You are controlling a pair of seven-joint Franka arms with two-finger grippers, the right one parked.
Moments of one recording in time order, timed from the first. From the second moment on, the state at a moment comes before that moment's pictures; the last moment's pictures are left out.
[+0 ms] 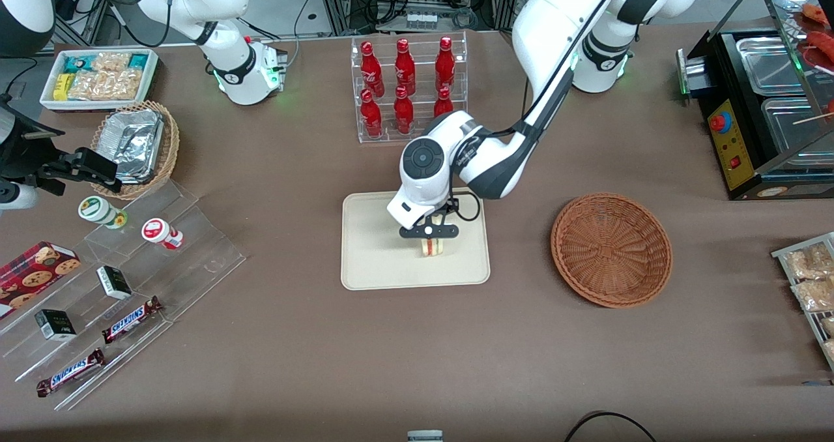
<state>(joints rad) -0.68 0.72 -0.14 -1.44 0.04 2.08 -0.81</state>
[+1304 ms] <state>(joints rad) -0.74 0.78 -0.13 -1.43 0.10 2.11 -0.85</state>
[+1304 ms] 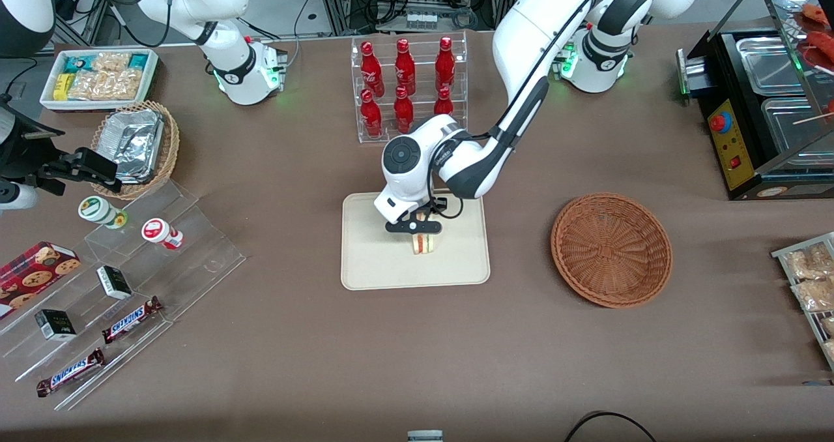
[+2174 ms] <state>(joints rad) -0.74 0.53 -0.01 -1.39 0.10 1.89 -0.91</state>
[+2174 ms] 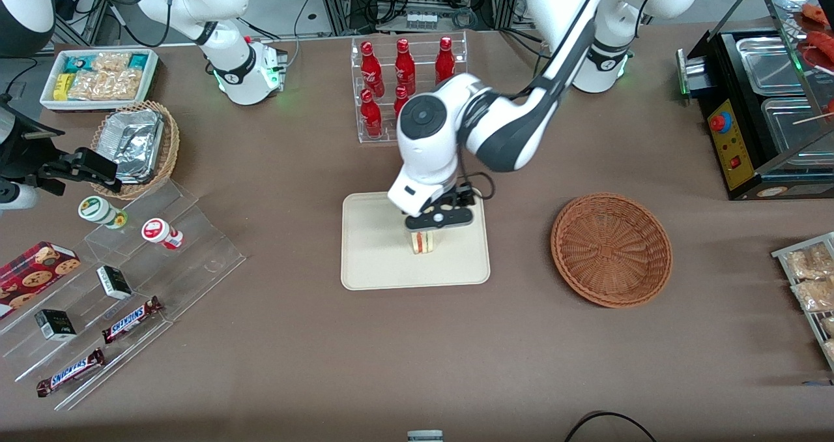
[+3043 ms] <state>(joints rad) -0.73 0.22 0.41 -1.49 -0.01 1.63 -0.43</state>
